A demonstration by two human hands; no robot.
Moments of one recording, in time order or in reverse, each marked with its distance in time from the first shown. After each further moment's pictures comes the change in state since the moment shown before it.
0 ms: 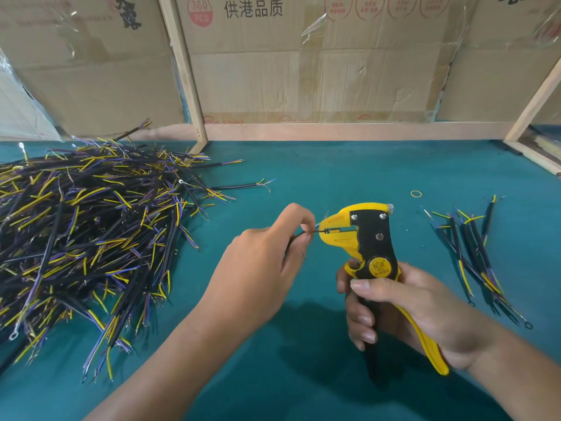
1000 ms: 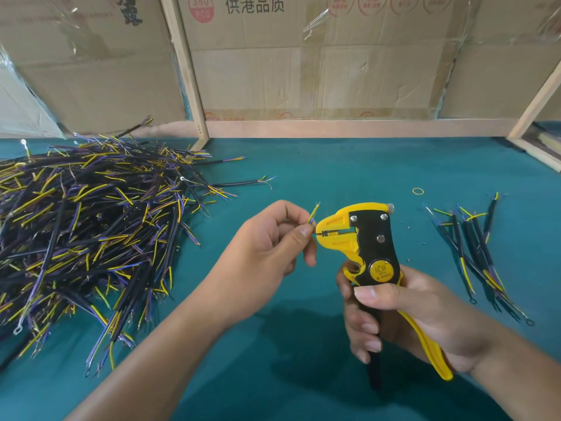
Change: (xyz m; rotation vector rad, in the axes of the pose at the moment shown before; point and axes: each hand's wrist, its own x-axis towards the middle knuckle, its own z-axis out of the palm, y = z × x) left_hand 0.006 0.000 -0.004 -0.810 -0.125 -0.258; right_hand -0.005 -0.001 0.005 0.049 -0.148 0.008
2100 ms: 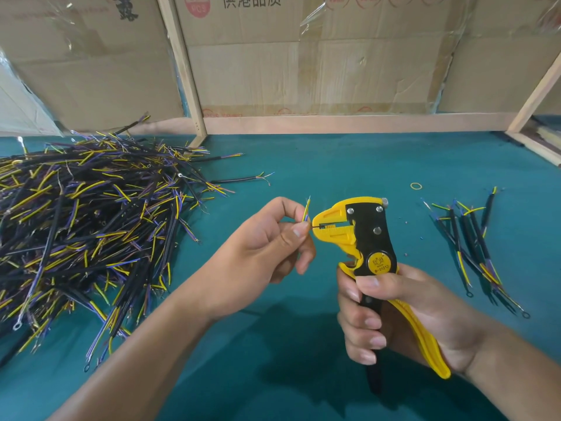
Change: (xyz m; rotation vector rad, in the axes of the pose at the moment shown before) left_hand -0.001 -0.003 -0.008 -0.094 -0.204 0.008; right_hand 0.000 0.002 0.007 0.146 -0.049 0.001
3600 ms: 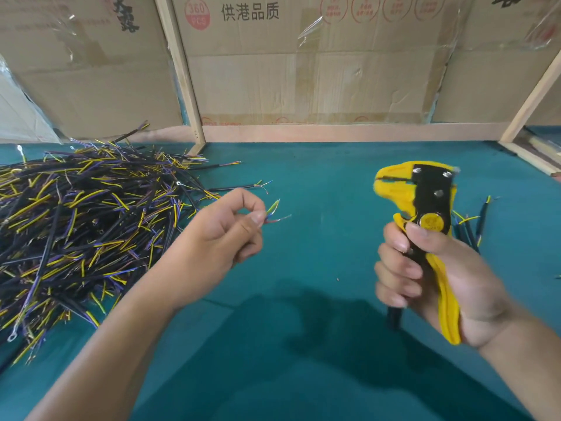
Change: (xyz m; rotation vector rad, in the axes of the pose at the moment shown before) left_hand -0.003 0.015 -0.035 0.312 0.184 0.041; right_hand -0.007 -0.032 -0.015 -0.016 0.279 -0.249
